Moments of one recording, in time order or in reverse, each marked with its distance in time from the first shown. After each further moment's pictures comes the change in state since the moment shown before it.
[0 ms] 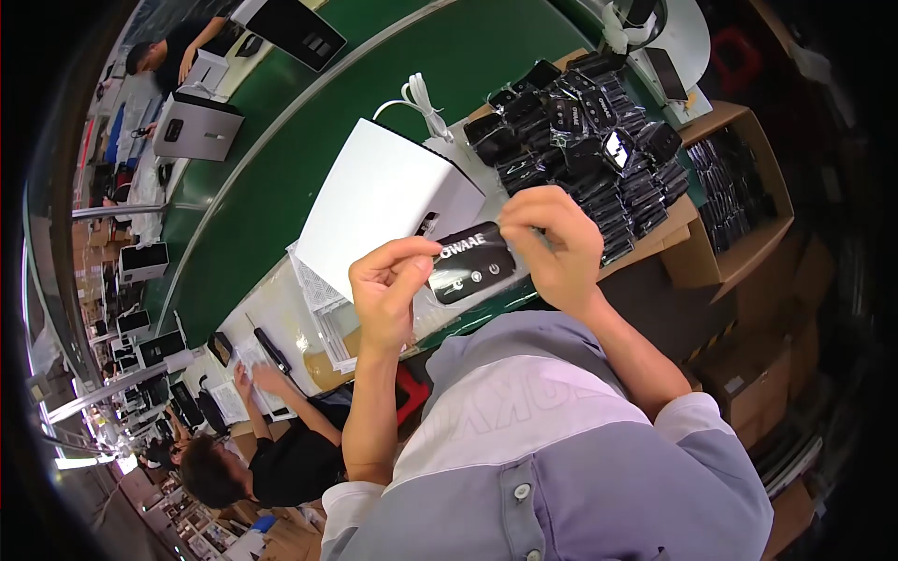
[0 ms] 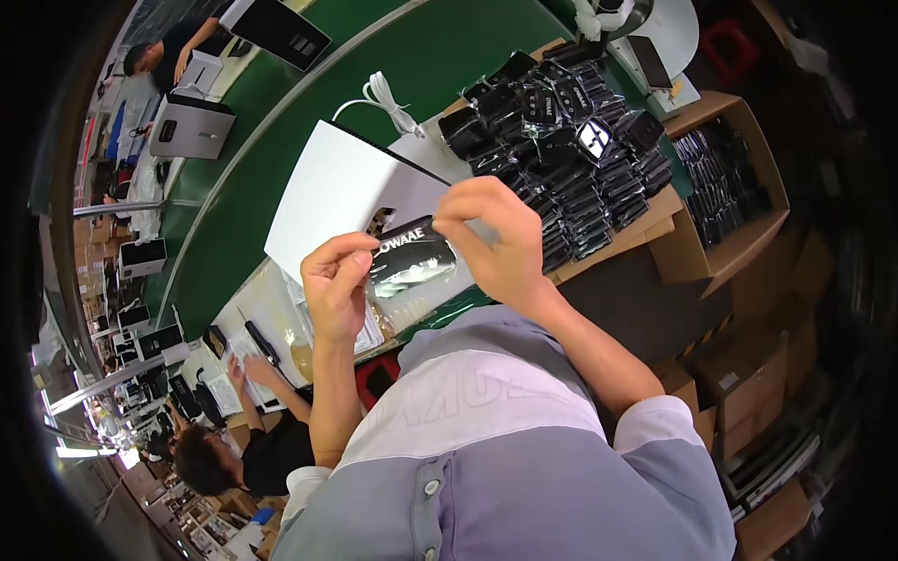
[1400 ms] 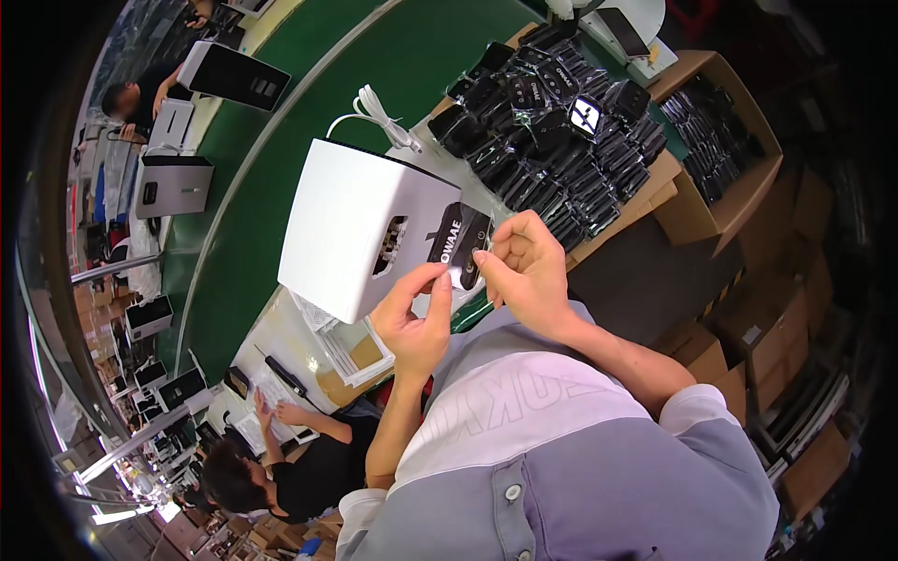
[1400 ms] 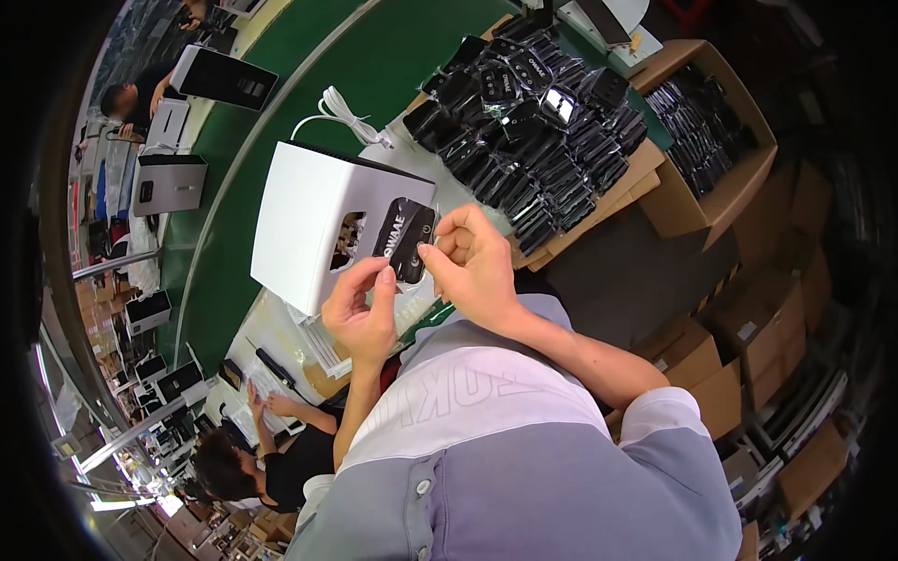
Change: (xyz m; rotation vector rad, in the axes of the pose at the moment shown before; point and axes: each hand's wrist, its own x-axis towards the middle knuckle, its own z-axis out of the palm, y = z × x) left_hand -0.034 -0.040 0.031 0.476 0.073 0.301; right_hand -0.046 -0.033 0.021 0.345 0.247 0.755
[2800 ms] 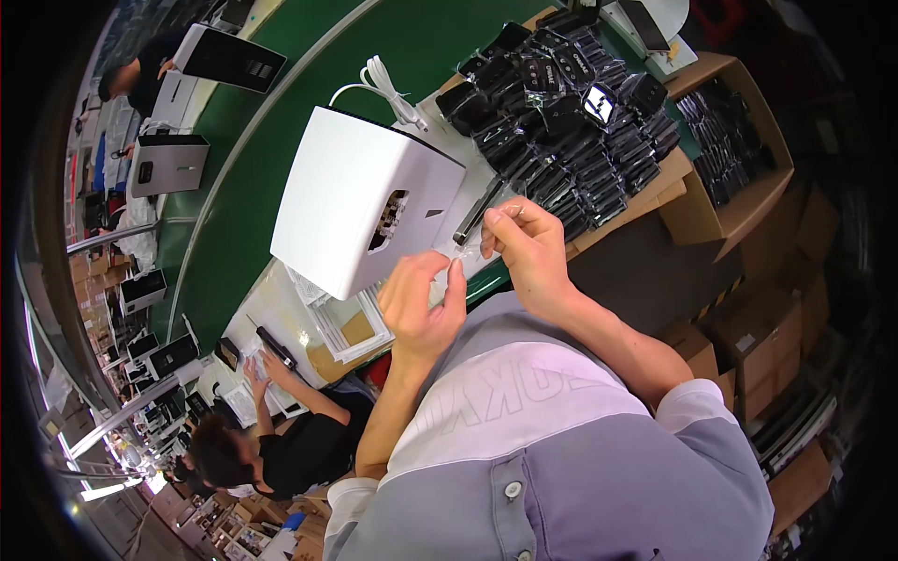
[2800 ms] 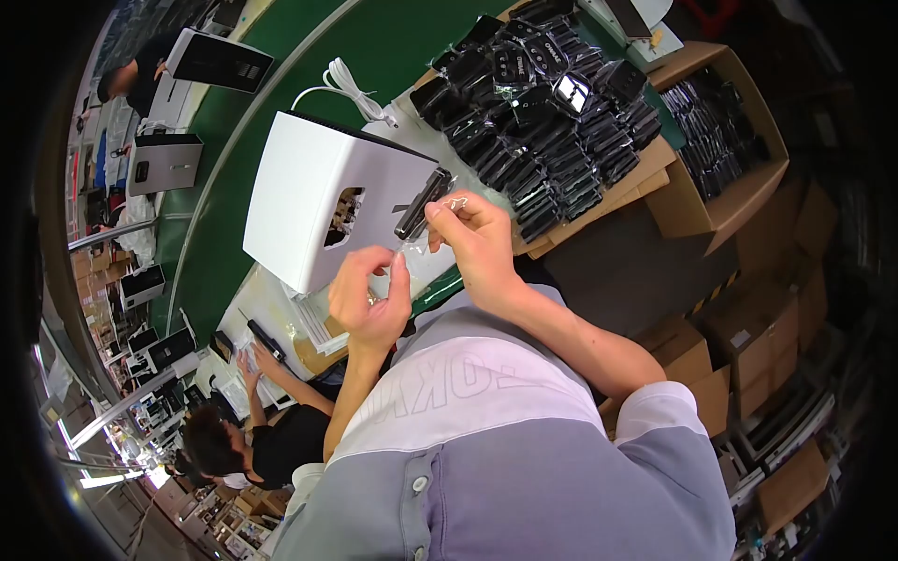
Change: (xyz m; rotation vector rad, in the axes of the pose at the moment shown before) left_hand 0.001 0.001 0.008 0.444 0.003 0.427; right_hand 0.018 0.034 -0.010 0.340 -0.050 0.060
